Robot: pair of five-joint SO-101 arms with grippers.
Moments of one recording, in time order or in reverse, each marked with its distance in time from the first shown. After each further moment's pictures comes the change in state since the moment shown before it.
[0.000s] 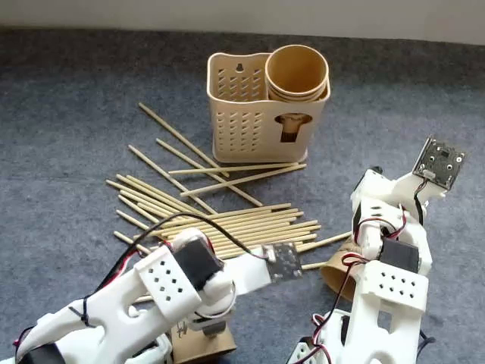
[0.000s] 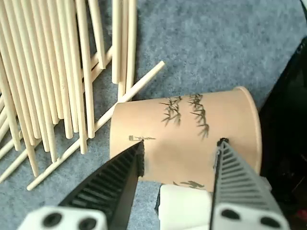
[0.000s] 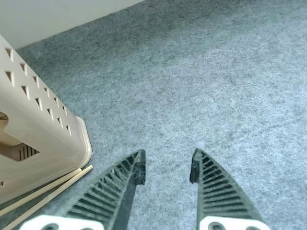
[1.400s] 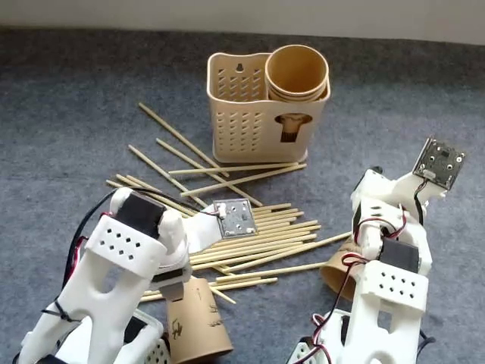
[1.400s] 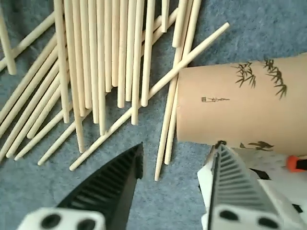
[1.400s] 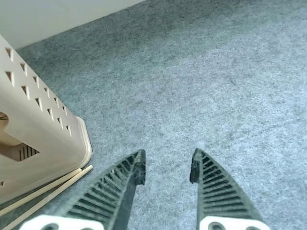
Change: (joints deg) left arm -28.4 0.1 -5.3 4.4 -30.2; right arm 0.0 0.0 0.0 0.0 0.0
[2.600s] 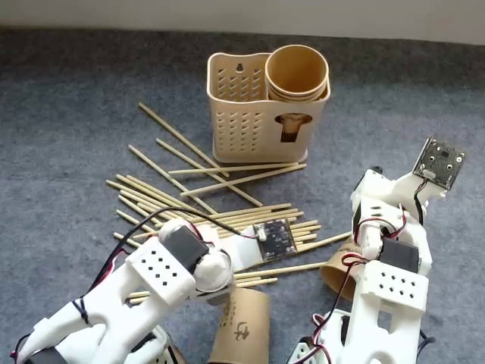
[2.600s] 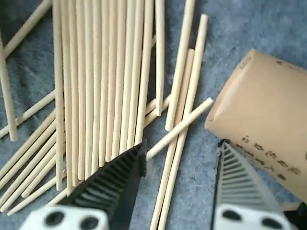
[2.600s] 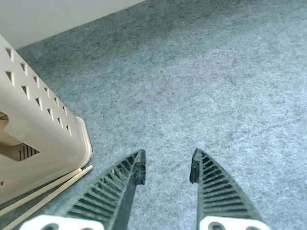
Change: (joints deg) left arm 19.3 0.0 12.6 -23.9 21.5; right arm 0.0 0.0 0.0 0.0 0.0
